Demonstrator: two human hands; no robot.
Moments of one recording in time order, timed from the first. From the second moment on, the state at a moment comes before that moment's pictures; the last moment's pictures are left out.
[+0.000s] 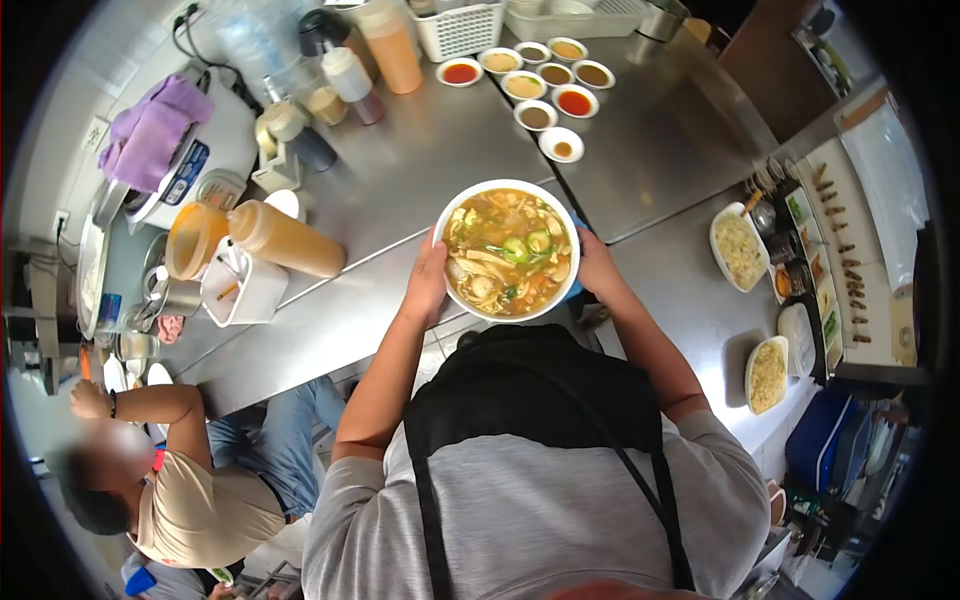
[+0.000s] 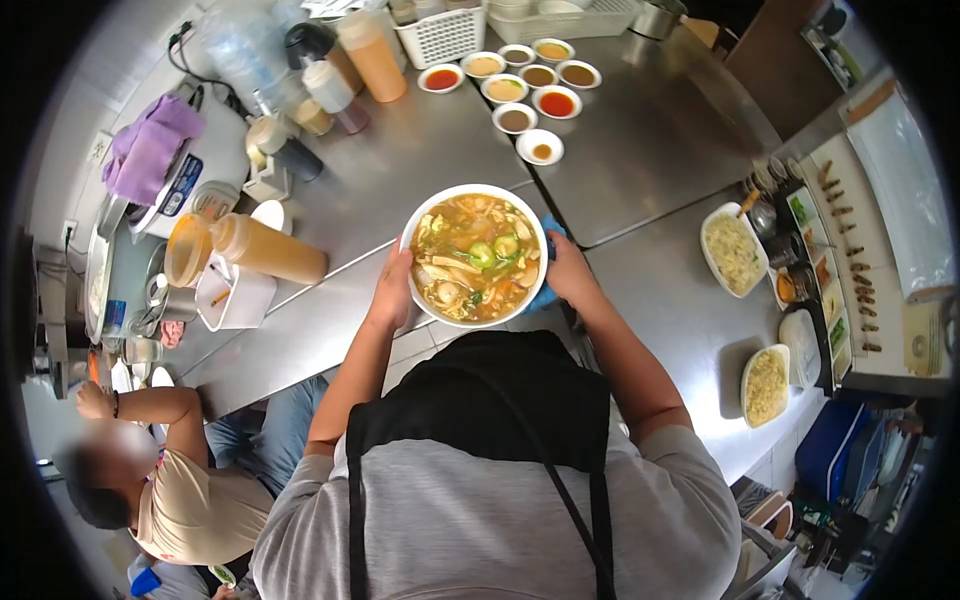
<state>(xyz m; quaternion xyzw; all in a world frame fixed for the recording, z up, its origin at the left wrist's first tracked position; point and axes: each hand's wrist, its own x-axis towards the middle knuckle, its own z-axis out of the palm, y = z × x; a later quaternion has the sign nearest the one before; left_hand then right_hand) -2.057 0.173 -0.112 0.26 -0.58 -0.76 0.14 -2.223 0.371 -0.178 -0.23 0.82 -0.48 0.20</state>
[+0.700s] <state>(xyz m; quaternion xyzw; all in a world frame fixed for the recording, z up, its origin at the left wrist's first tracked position) -2.022 0.054 -0.113 0.37 -0.51 -0.75 0.22 -2.311 0.136 -0.110 -0.46 0.80 -0.34 0.19</state>
